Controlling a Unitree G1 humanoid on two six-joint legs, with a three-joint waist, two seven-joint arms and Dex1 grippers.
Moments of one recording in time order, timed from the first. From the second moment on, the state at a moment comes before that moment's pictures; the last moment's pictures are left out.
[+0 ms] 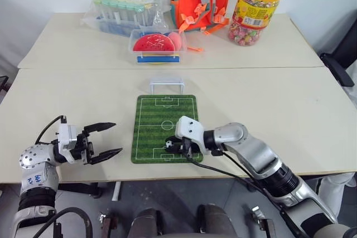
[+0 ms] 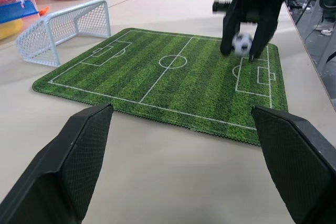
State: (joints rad) left arm -0.29 0.64 0.28 0.60 -0.52 -0.34 -1.50; right arm -0.58 -0.43 0.52 -0.16 0.18 0.58 0.90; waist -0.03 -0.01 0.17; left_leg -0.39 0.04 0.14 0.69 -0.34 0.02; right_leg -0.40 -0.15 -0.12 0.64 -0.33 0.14
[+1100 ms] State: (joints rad) left arm -0.24 0.63 0.29 0.52 -0.54 -0.33 -1.50; right arm -0.60 -0.38 0.55 -0.09 0.10 0.50 1.00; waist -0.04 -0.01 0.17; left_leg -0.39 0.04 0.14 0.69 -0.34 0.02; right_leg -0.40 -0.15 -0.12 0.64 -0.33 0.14
